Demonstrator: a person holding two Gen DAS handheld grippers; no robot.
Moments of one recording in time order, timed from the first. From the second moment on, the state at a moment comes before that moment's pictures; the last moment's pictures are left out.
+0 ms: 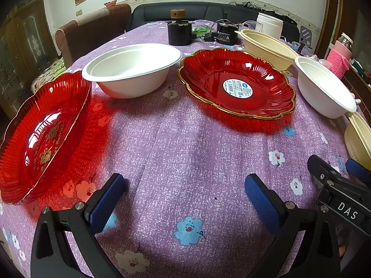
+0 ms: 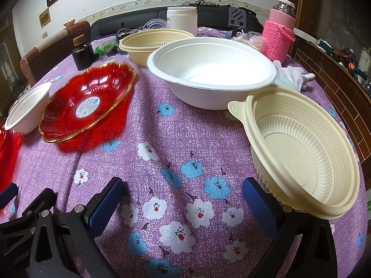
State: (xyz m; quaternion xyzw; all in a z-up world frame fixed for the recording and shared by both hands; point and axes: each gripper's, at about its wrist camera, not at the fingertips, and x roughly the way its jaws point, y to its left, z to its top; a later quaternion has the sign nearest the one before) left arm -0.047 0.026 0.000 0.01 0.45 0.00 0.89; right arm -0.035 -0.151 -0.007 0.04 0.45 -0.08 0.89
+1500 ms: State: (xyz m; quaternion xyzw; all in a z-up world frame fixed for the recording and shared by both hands) left arm -0.293 0.168 0.268 -0.03 0.13 -0.18 0.97; right arm -0.253 -0.052 0.210 -0.06 0.14 -0.10 0.98
